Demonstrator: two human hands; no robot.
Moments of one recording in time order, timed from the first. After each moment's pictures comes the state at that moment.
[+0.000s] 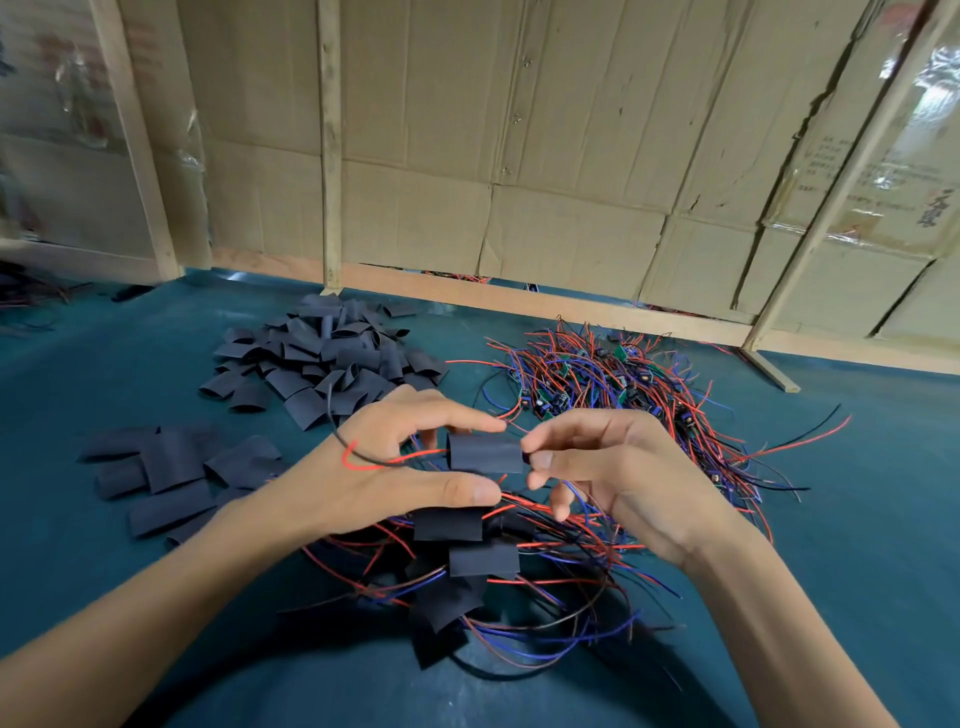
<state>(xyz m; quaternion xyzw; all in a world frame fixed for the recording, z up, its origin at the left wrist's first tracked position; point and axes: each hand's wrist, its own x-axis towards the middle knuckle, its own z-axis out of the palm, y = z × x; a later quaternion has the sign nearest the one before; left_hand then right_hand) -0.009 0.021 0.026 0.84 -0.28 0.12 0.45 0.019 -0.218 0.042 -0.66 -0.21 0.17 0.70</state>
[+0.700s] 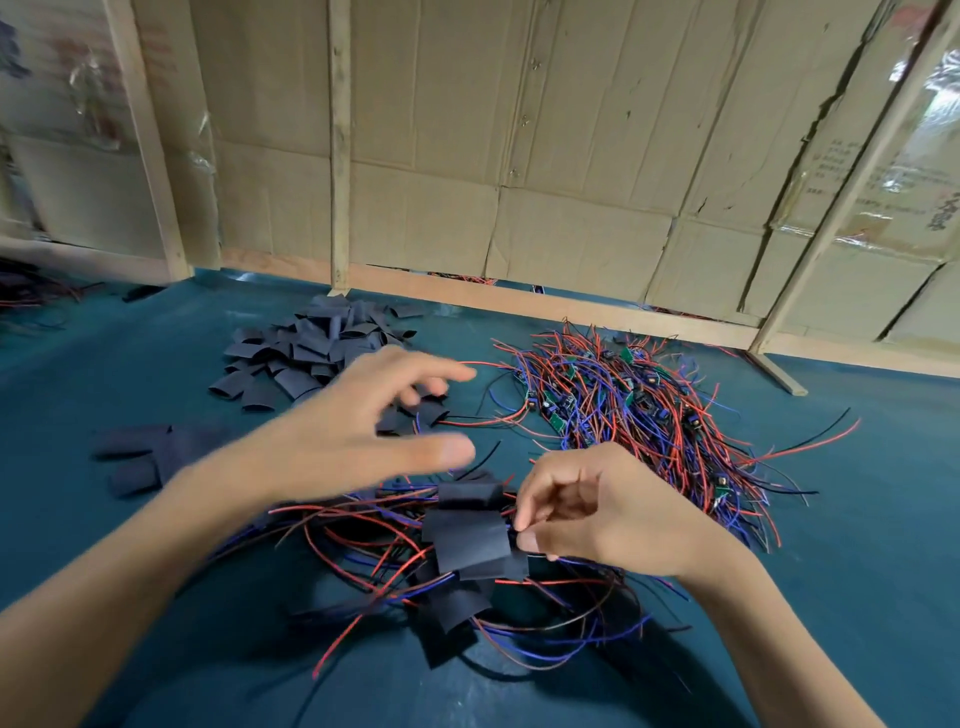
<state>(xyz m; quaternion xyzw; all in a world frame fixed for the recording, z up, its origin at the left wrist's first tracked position) -0.020 0.050 0.053 0.90 -0.20 0.05 0.39 0.015 -0.221 0.029 -0.80 -0.34 0.16 0.47</state>
